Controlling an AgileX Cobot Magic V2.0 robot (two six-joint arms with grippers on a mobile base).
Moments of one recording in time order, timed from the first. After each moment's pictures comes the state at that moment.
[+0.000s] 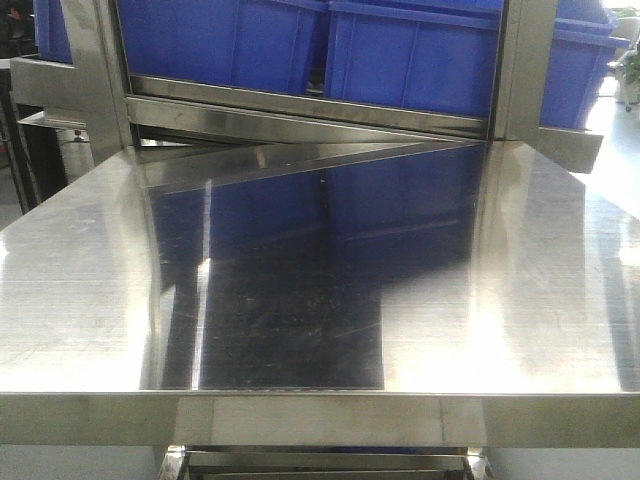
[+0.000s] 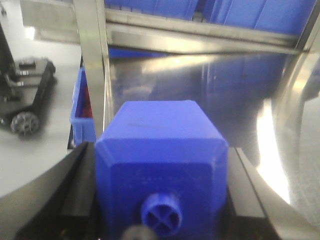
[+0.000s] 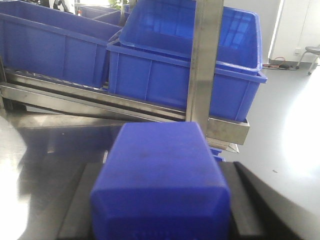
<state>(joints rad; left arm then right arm) -0.17 0.58 -0.54 -0.15 0.32 0.11 0.09 0.32 -0.37 0.08 0.12 -0.07</state>
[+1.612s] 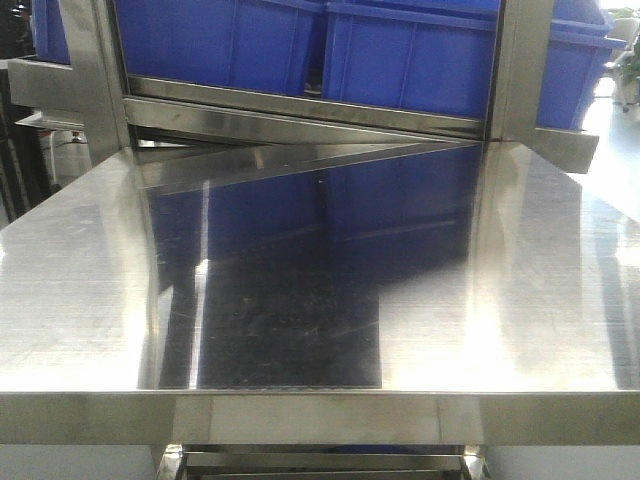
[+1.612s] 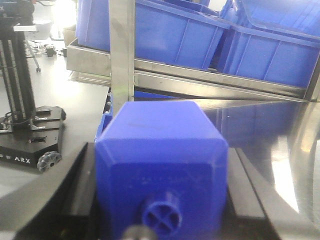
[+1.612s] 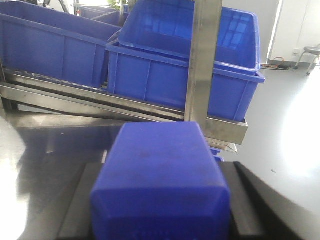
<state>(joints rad) -0.09 0.16 -0.34 -0.10 0.33 0.04 0.09 0.32 -0.37 0.08 0.12 -0.07</state>
